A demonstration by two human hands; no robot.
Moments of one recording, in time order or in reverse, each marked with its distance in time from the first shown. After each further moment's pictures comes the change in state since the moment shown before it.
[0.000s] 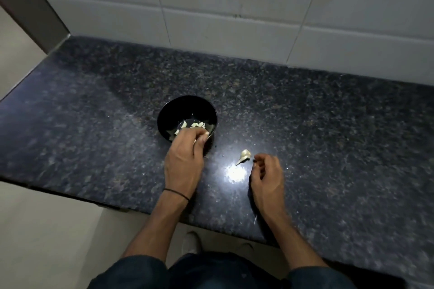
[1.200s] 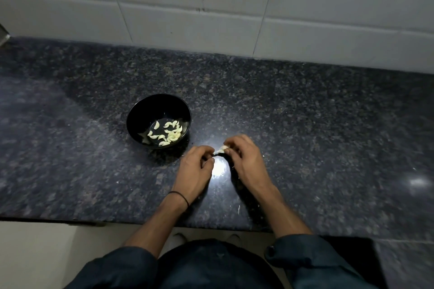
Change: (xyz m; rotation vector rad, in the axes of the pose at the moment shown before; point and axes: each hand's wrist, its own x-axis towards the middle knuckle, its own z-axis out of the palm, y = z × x) left_hand -0.029 -0.012 0.063 -0.179 -0.436 -0.174; right_hand 0.033 -0.015 -0.018 0.023 -0.199 -0.118
